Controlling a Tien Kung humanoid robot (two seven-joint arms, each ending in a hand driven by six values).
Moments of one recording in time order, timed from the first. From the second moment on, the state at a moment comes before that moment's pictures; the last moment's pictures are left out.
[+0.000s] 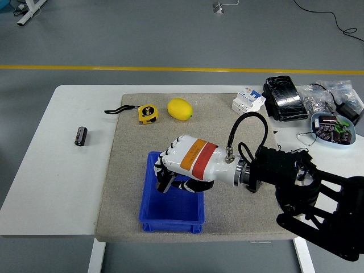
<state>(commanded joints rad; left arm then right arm) -0.22 0.16 -0.61 -0.28 1.04 0.24 0.34 0.80 -0.32 0.49 1.60 -2.11 0.11 0.05</state>
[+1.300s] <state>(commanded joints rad) -0.22 0.15 -0.60 -0.28 1.02 0.25 0.34 0.58 -0.38 0.79 1.45 -2.09 0.19 -0.08</state>
